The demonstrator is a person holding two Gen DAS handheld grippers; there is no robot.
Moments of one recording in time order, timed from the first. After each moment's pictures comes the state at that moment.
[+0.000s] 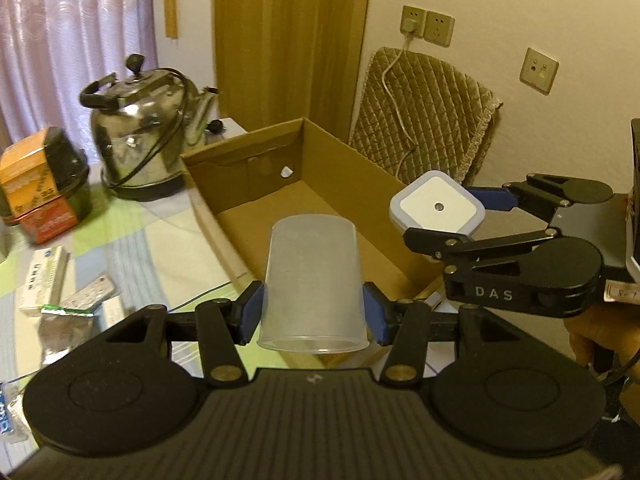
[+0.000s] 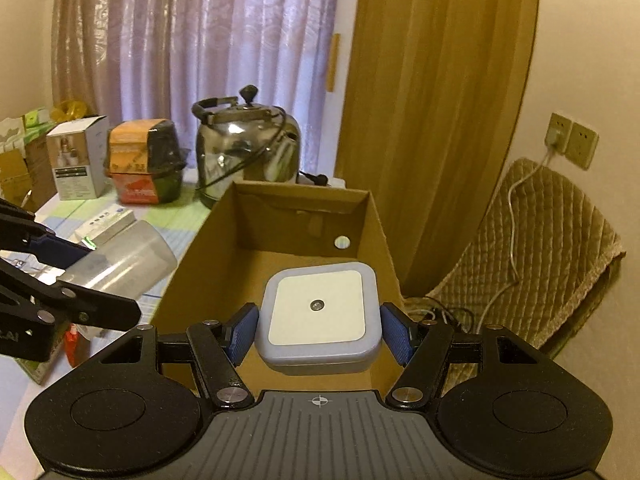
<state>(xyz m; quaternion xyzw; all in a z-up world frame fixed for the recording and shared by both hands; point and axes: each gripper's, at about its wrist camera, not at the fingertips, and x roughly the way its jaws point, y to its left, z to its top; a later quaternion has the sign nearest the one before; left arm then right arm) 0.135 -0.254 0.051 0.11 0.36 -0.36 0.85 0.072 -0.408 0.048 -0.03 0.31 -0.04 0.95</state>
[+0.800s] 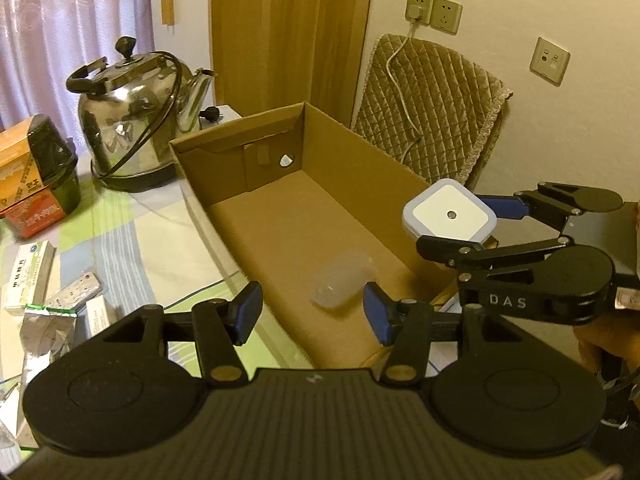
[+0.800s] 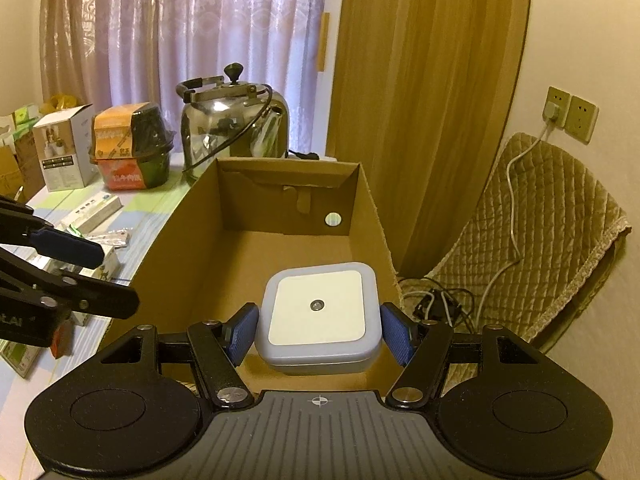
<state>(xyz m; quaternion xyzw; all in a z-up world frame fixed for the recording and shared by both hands) 0.153 -0.263 0.025 0.11 0.37 -0.35 0.85 0.084 -0.424 0.023 -0.02 0.33 -0.05 0.94</state>
